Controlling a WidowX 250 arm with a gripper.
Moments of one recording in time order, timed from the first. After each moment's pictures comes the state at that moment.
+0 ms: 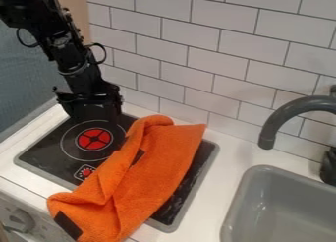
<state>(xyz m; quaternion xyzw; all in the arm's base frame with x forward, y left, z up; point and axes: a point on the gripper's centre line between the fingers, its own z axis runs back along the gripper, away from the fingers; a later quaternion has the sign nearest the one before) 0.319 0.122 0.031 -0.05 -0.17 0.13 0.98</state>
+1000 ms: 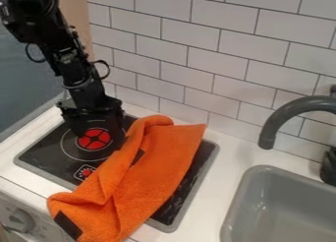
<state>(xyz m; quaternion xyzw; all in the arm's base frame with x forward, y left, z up) 0.321 0.116 0.000 -0.07 -0.13 0.12 0.98</state>
